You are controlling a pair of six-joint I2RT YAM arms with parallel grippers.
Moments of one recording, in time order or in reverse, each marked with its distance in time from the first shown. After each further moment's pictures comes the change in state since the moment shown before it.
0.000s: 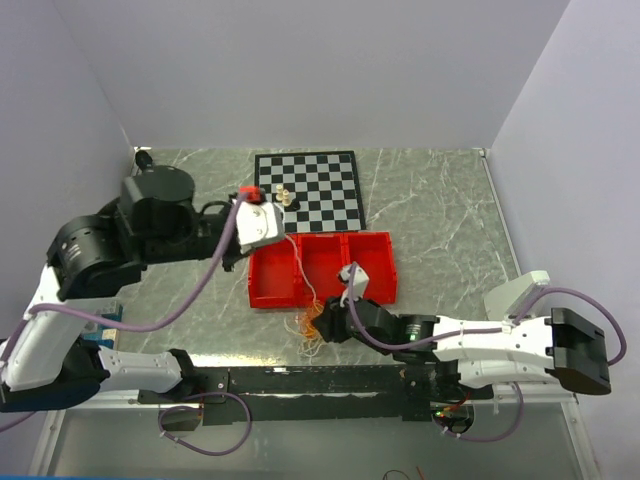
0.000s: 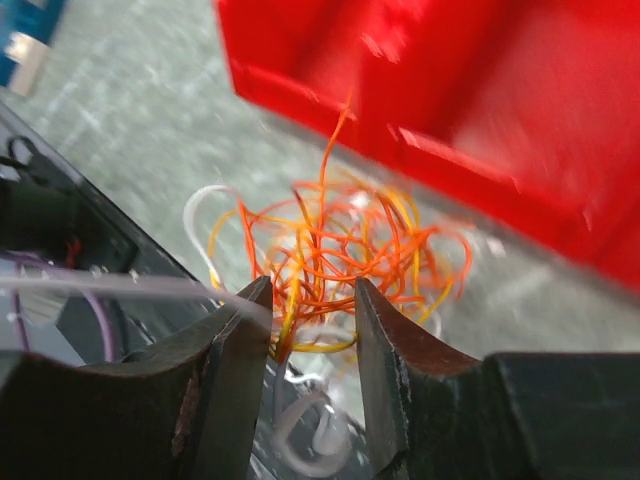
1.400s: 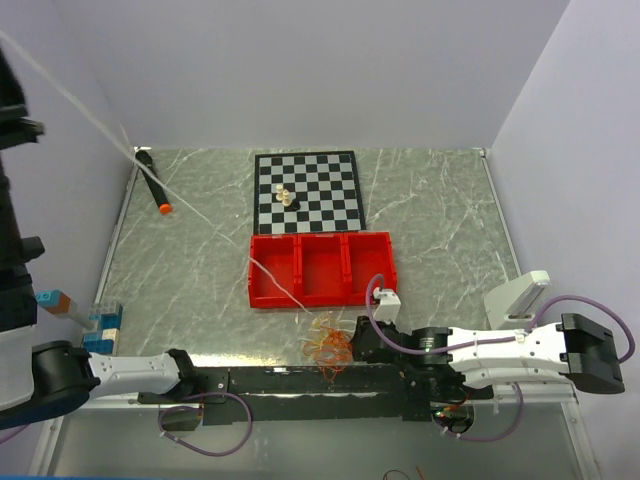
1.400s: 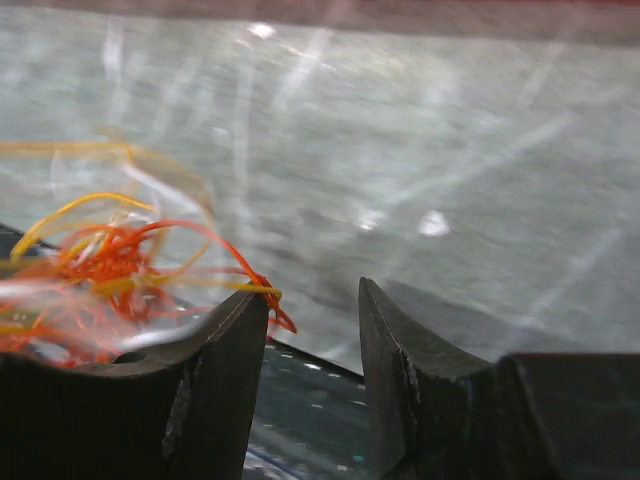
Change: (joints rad) left arm 0.003 -0.078 0.216 1.245 -0.559 0.255; right arm 0.085 -0.160 -0.181 -0.408 0.088 0.459
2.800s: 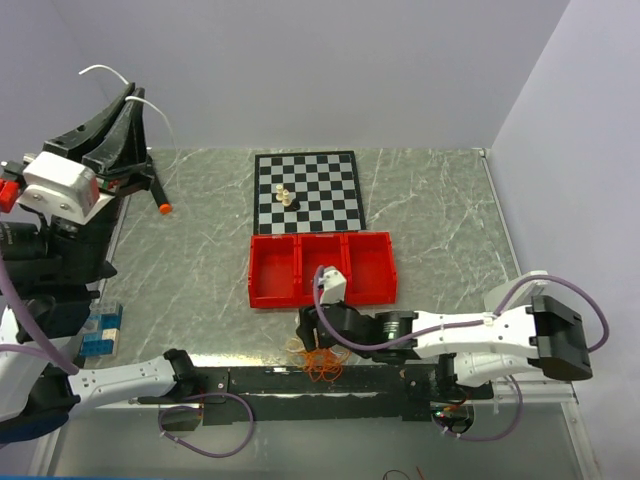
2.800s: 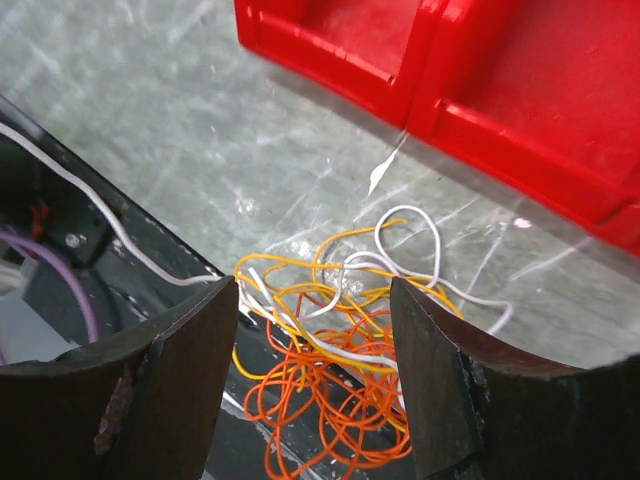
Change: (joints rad) left arm 0.004 -0.190 -0.491 -0.021 -0.002 0.053; right arm 0.015 0.283 0.369 0.166 -0.019 -0.421
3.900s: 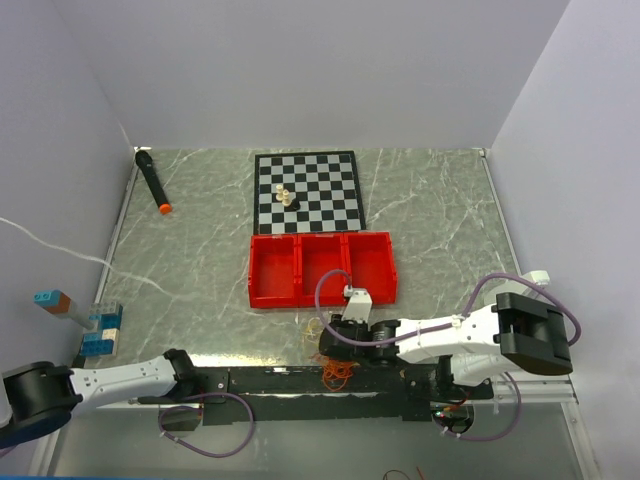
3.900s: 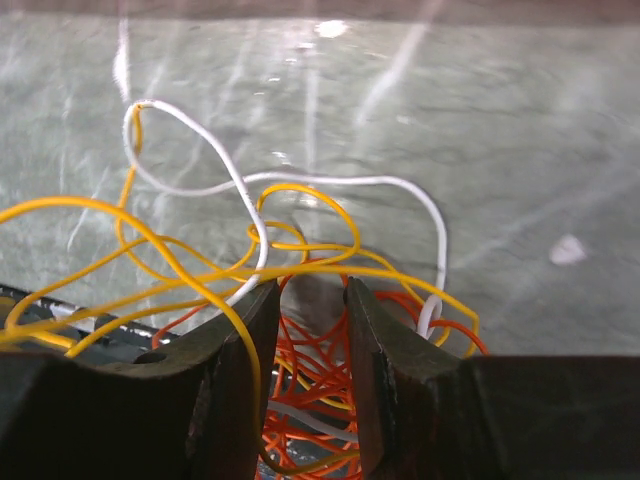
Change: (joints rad) left arm 0.019 0.007 0.354 0.361 0.003 0.393; right arm 0.007 0.158 -0.121 -0.165 0.017 0.515
